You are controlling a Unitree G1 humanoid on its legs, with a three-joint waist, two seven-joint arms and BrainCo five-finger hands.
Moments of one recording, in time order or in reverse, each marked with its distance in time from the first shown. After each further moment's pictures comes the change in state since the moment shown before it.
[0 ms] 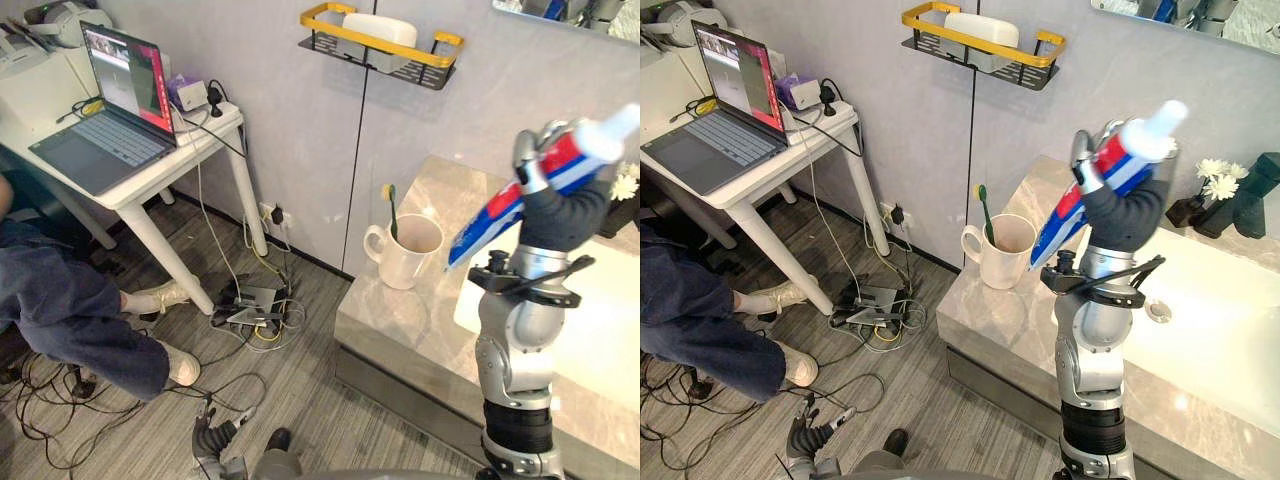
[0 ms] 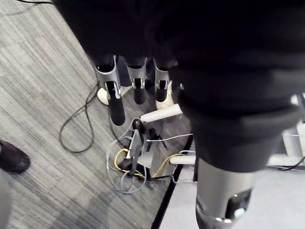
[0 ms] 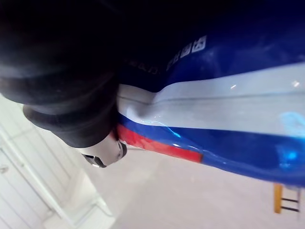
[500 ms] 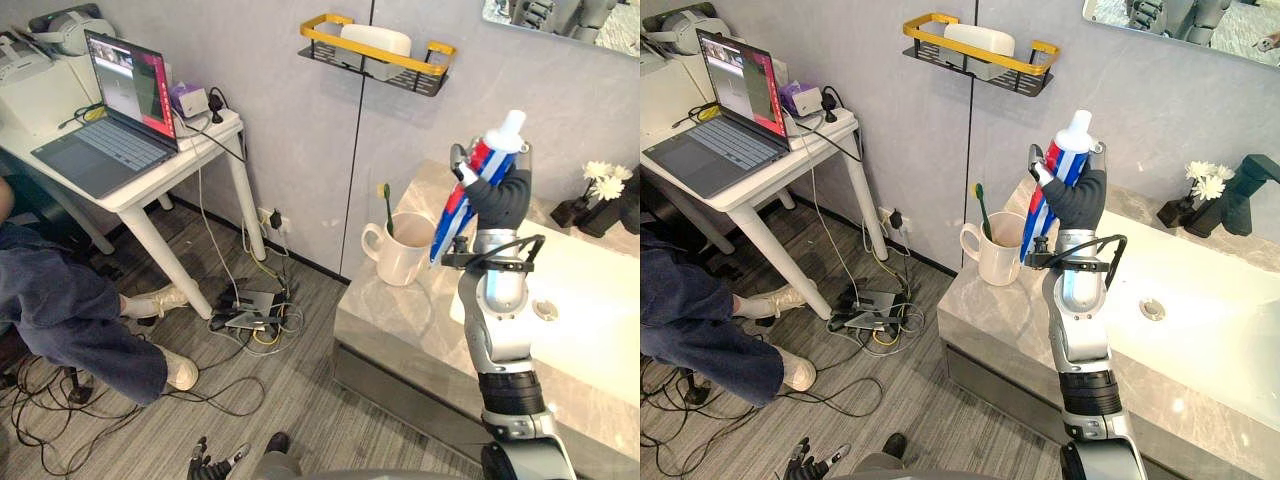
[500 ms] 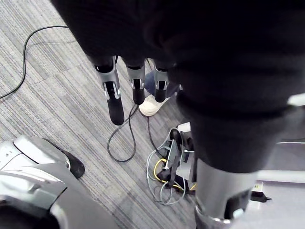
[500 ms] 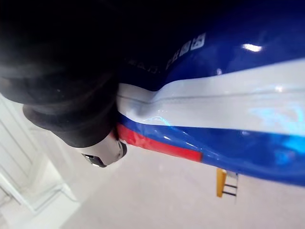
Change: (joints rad) left arm -0.020 0.044 0.041 0.196 0.000 0.001 -0.003; right arm -0.137 -0.064 0.027 0.255 -0.004 0.035 0.004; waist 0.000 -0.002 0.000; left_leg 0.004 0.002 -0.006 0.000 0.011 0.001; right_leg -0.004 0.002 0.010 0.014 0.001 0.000
